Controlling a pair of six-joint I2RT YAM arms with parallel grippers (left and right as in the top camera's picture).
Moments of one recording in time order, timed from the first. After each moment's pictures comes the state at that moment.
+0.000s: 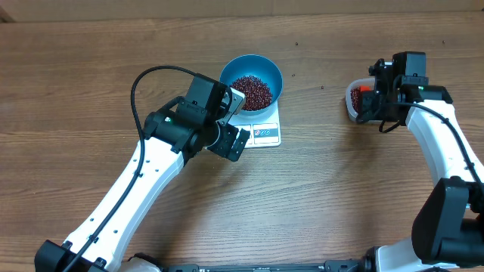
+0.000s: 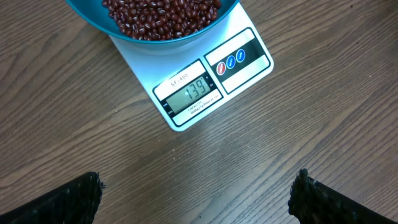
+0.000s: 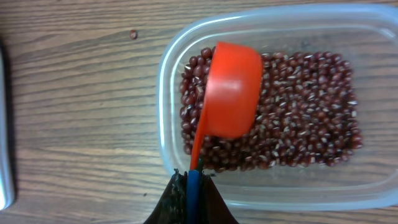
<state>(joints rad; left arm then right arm) -0.46 1.47 1.27 -0.90 0.09 0.03 -0.10 1.70 1.25 -0.71 -0.14 -0.06</state>
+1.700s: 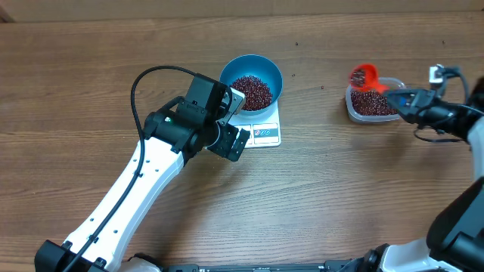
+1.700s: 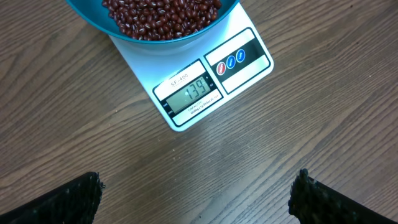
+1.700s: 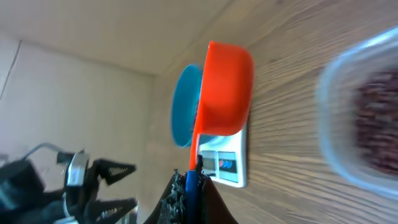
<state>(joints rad) -0.46 1.47 1.27 -0.90 0.09 0.03 -0.51 1.70 1.25 -0.82 -1.22 -0.06</state>
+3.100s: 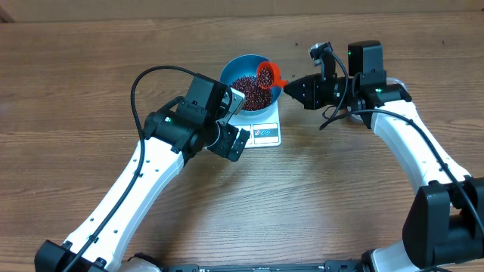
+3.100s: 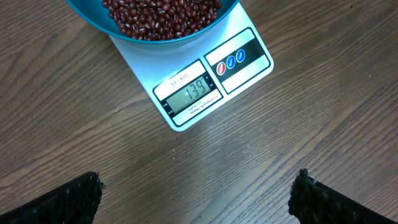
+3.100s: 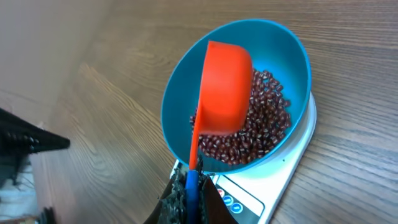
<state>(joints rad) -0.46 1.47 1.27 -0.90 0.09 0.03 0.14 1.70 1.24 -0.39 -0.78 0.04</state>
